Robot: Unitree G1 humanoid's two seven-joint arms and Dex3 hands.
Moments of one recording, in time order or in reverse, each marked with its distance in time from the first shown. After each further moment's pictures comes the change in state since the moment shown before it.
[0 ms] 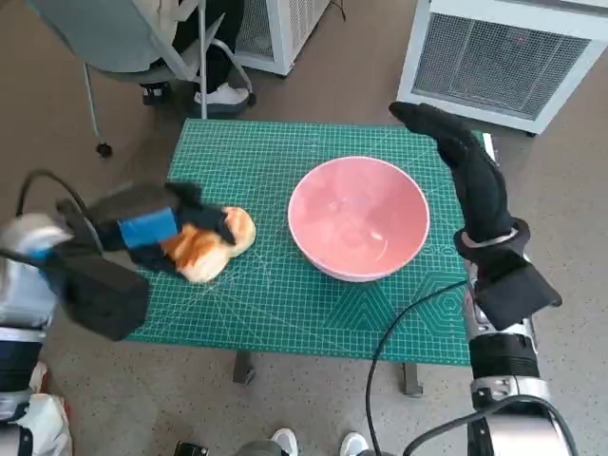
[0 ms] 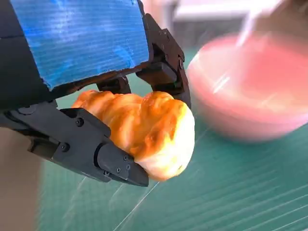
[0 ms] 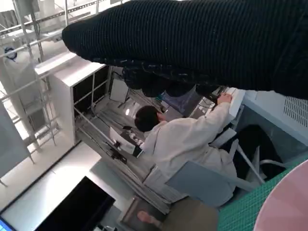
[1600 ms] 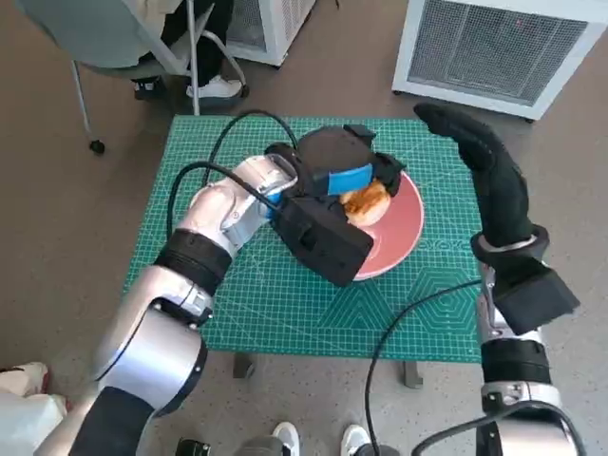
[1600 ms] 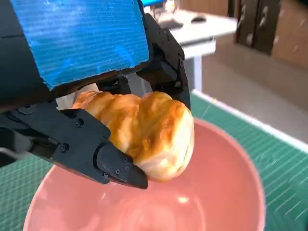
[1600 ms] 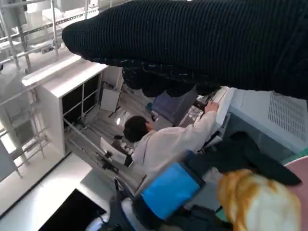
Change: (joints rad) left arm -0.596 -0.636 -0.404 0.947 0.567 -0.086 0.543; right arm 0.040 -0.028 -0.037 -0.025 0.005 -0.004 -0.004
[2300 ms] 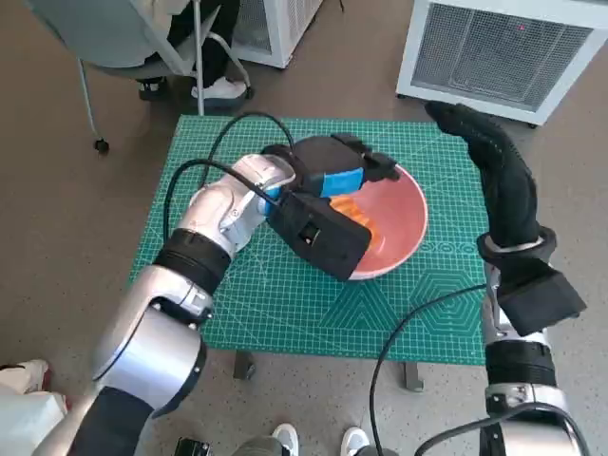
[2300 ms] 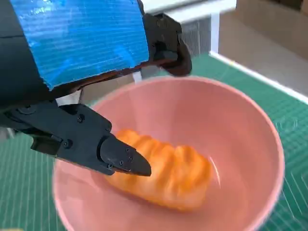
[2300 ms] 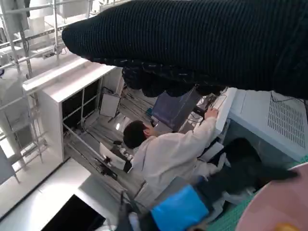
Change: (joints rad) left arm 0.010 0.046 0.009 -0.094 -0.021 0.051 -0.106; right arm 0.000 -0.011 0.000 -0.002 -0.004 -0.001 -0.031
